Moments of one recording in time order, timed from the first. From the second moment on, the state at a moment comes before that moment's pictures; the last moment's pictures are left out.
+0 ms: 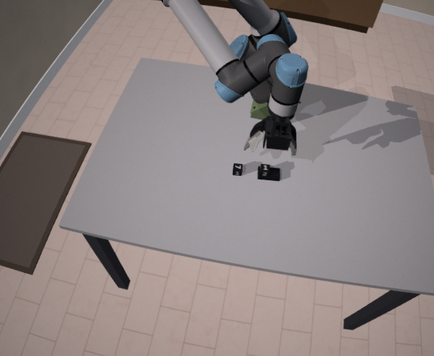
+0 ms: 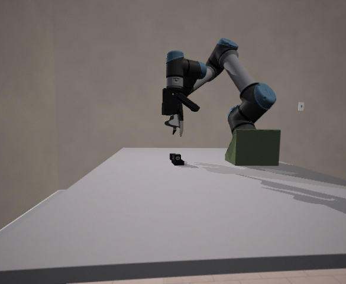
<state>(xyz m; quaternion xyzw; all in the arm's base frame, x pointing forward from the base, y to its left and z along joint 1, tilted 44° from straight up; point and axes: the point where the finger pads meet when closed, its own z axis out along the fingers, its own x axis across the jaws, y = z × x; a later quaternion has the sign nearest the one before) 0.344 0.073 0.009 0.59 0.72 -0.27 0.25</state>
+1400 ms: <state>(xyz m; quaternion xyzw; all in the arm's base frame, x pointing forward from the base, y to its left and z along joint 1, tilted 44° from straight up) 0.348 0.055 0.020 0.72 0.59 -0.22 0.30</state>
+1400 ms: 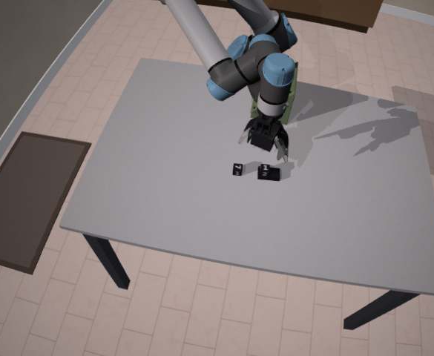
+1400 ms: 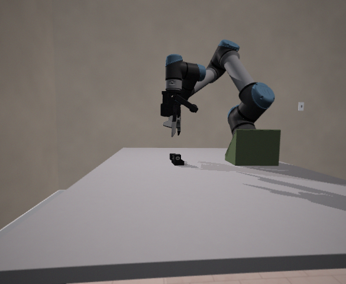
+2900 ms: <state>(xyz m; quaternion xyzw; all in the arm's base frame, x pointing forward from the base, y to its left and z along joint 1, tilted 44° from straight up) 0.359 -0.002 0.054 0.92 0.12 -0.03 0.37</state>
